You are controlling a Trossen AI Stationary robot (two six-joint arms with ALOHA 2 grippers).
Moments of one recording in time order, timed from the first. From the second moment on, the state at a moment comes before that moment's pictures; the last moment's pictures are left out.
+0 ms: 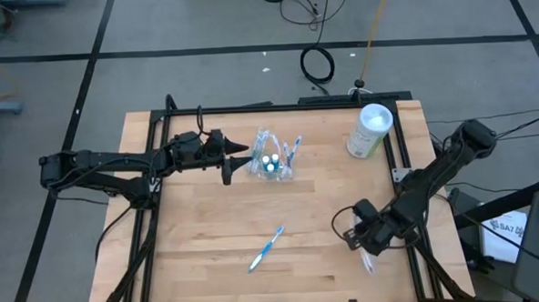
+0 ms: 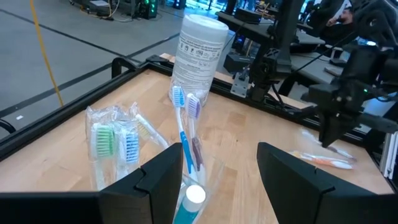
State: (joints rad) left arm 0.22 1.13 0.57 0.36 0.05 -0.24; right arm 0.72 1.30 0.79 -0.77 0.14 1.82
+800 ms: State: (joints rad) left arm 0.22 1.13 0.57 0.36 0.05 -0.25; right arm 0.24 1.37 0.80 0.44 0.76 -0.09
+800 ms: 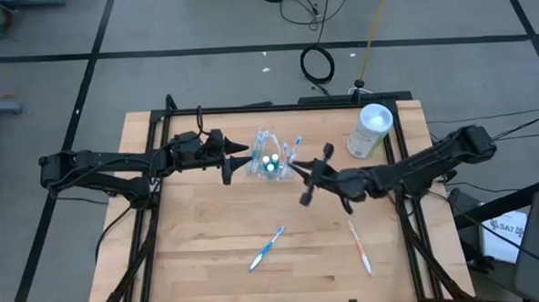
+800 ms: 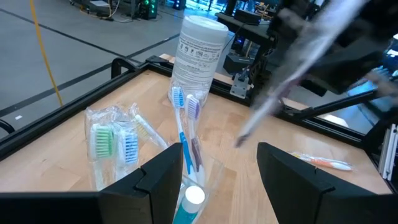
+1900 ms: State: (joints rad) left arm 0.22 1.13 0.57 0.33 0.05 -0.25; right arm 0.11 1.57 0.80 0.18 0.72 0.29
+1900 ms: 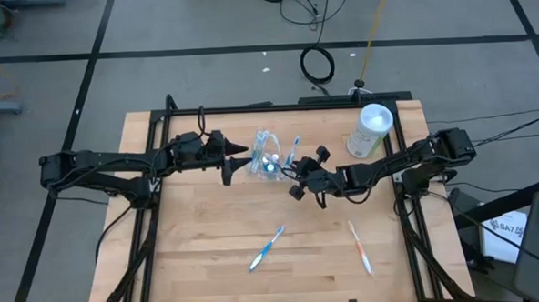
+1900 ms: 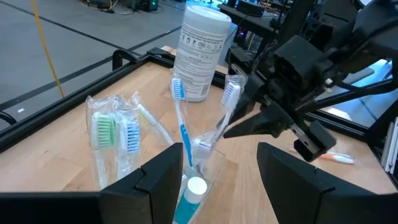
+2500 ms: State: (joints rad) left arm 0.07 1.13 0.57 0.33 0.11 -0.29; right arm 0.14 1.44 0.80 0.19 0.71 0.21
